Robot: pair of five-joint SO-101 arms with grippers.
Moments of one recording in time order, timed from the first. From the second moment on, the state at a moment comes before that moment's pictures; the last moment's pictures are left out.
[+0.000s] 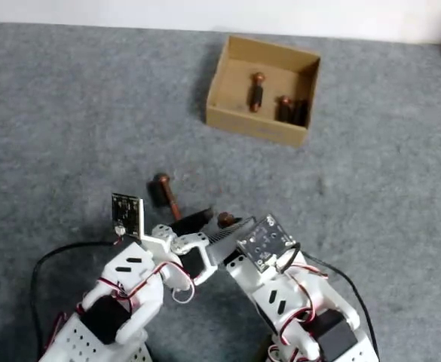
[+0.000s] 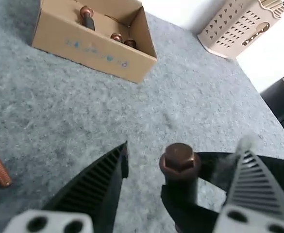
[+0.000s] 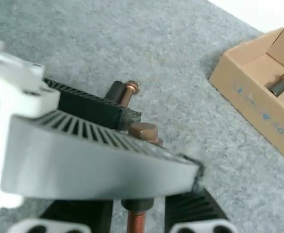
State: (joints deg) left arm 36.4 -103.9 93.6 38.7 40.7; right arm -39.1 -105.0 79.2 58.6 13.6
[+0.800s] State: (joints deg) left arm 24.4 -103.8 83.3 48.6 31.1; right arm -34.6 -105.0 82.9 54.1 15.7
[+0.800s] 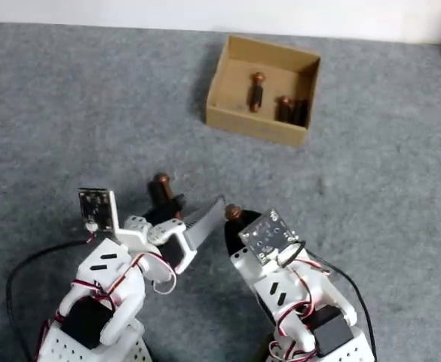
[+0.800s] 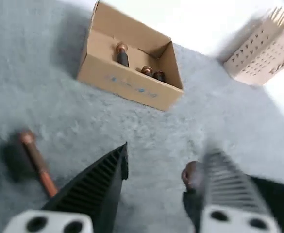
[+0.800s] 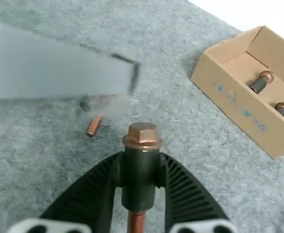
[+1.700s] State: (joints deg) left arm 9.8 -103.8 90.9 40.3 -1.5; right arm -16.6 -57.9 53.2 38.1 15.8
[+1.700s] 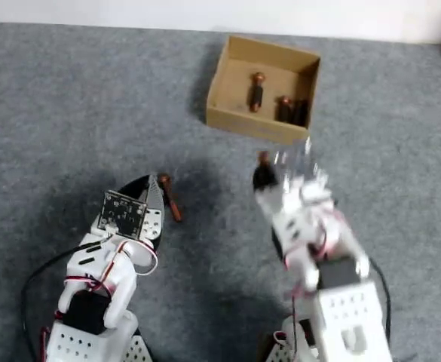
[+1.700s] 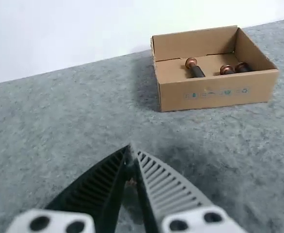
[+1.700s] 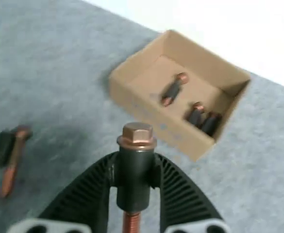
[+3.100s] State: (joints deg) left arm 9.2 -103.8 94.6 36.1 -3.3; right arm -7.4 70.4 -88.0 73.0 15.9
